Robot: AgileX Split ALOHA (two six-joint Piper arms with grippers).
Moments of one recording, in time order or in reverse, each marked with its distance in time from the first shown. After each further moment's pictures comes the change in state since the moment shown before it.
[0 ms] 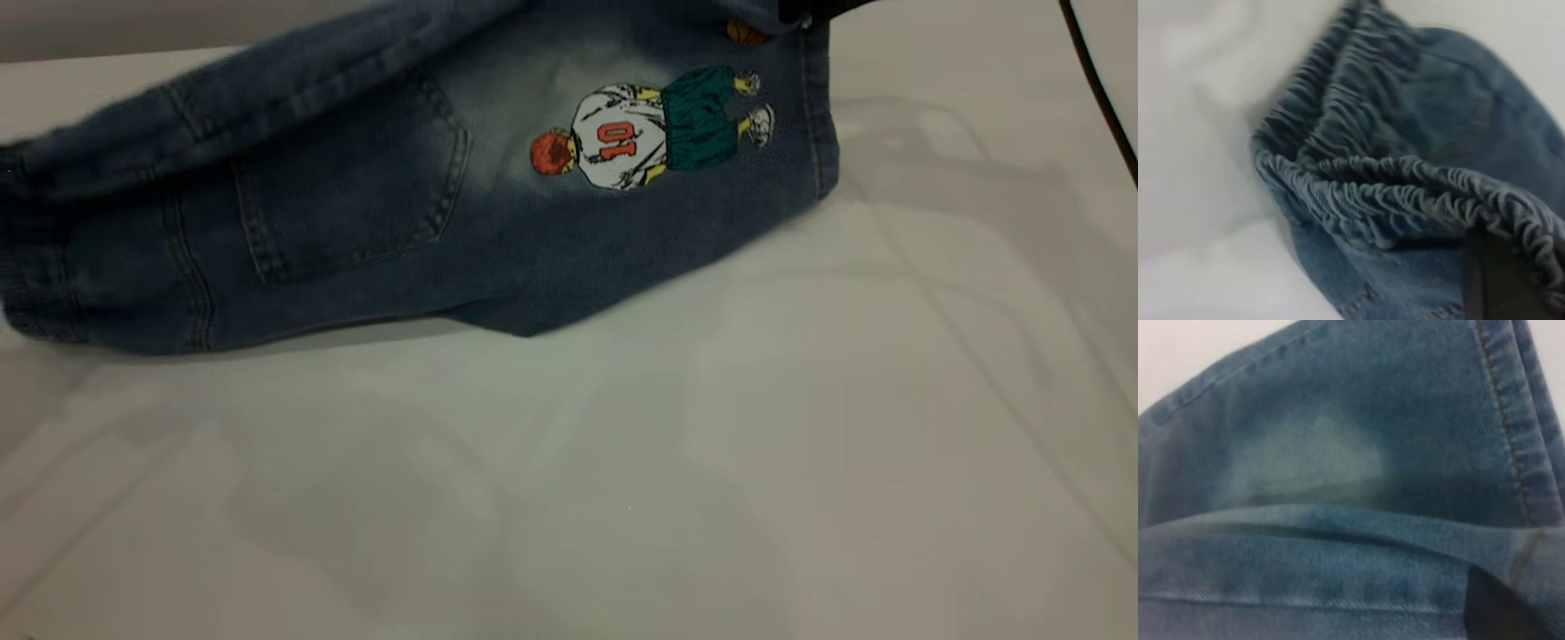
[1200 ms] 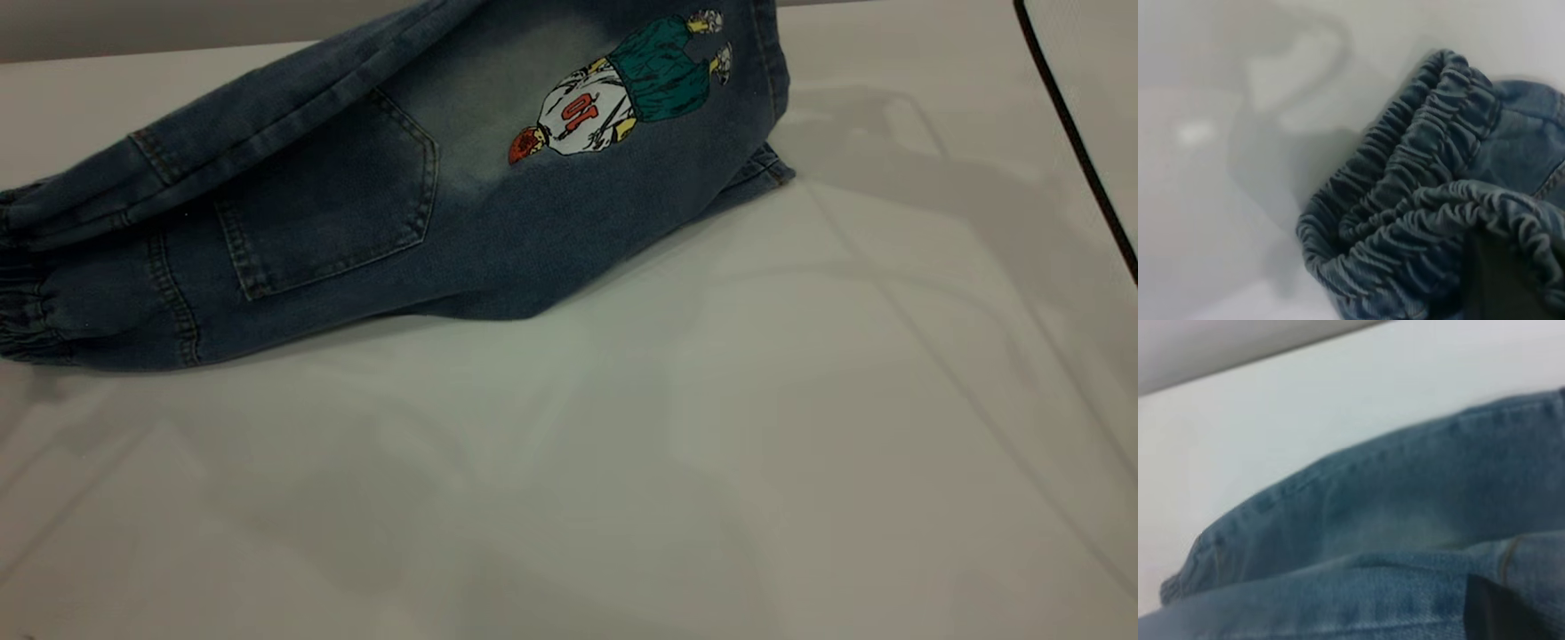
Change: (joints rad) left arm 0.001 0.073 -0.002 0.009 -0.125 0.024; right arm 0.040 0.003 0.000 0.375 -0.139 -0.293
